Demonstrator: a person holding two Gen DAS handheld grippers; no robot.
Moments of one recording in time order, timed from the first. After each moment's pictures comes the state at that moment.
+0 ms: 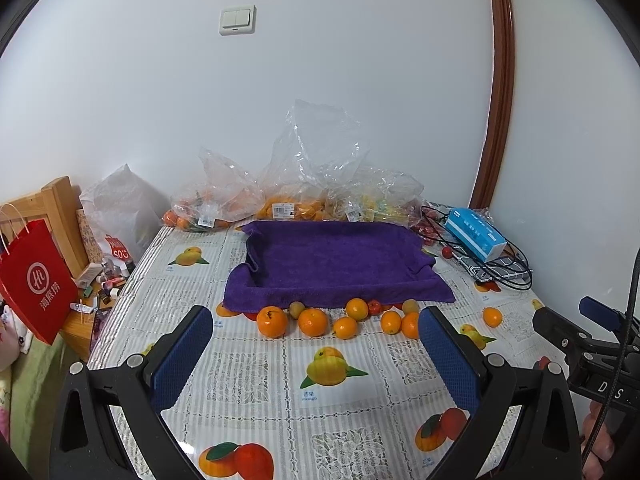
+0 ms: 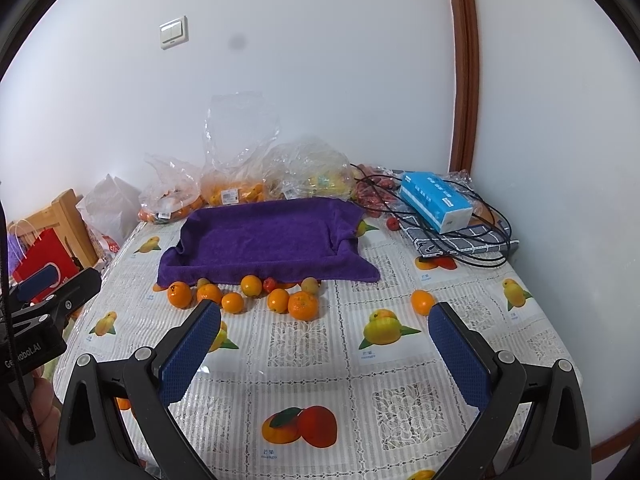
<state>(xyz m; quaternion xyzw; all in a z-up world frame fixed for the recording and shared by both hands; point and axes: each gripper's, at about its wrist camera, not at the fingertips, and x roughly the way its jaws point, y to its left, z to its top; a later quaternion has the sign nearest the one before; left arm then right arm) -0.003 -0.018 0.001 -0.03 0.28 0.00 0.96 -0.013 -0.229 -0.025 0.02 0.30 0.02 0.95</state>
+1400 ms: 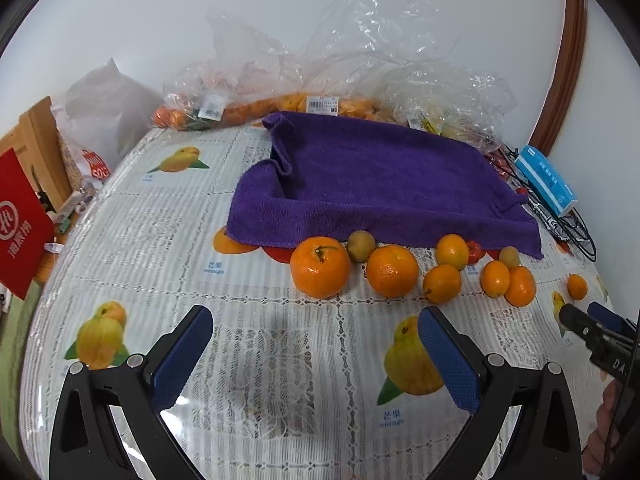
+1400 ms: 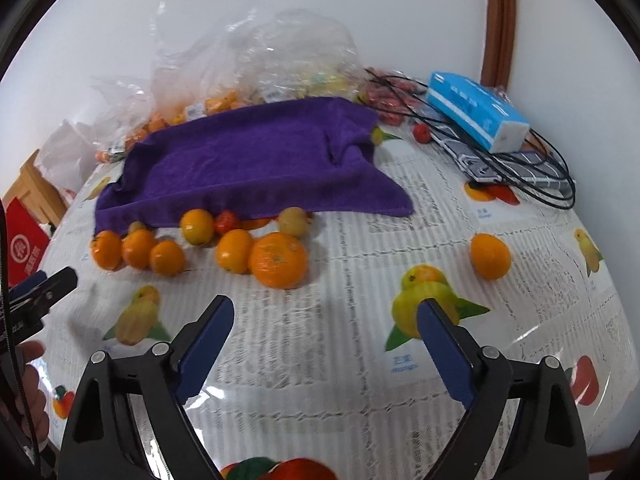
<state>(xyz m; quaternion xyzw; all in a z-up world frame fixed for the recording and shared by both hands) 0.106 0.042 -0.135 -0.06 0.41 0.02 0.91 0.109 -0.228 -0.151 0.03 0.42 0.02 0.91</state>
